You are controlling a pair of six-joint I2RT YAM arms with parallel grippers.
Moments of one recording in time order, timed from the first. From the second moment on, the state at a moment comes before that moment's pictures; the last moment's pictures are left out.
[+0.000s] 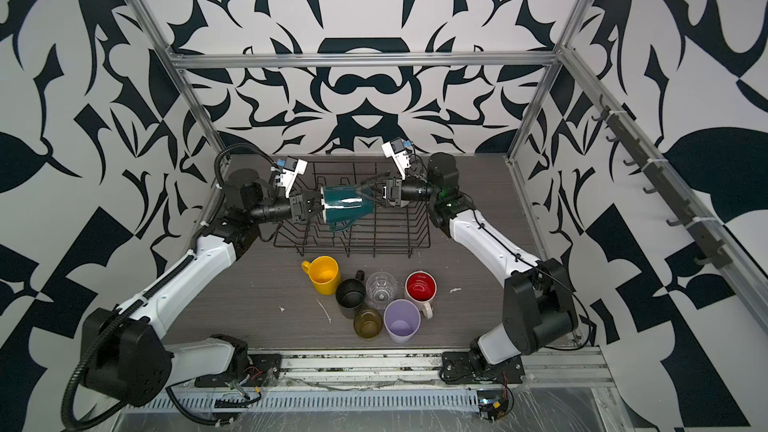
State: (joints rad) left arm -0.31 1.28 0.96 0.13 1.01 -0.54; right arm 0.40 1.51 1.13 0.40 -1.14 0.68
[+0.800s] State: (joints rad) left arm -0.31 1.33 0.96 0.26 1.08 -0.66; right arm 0.47 1.52 1.13 0.40 -1.19 0.63
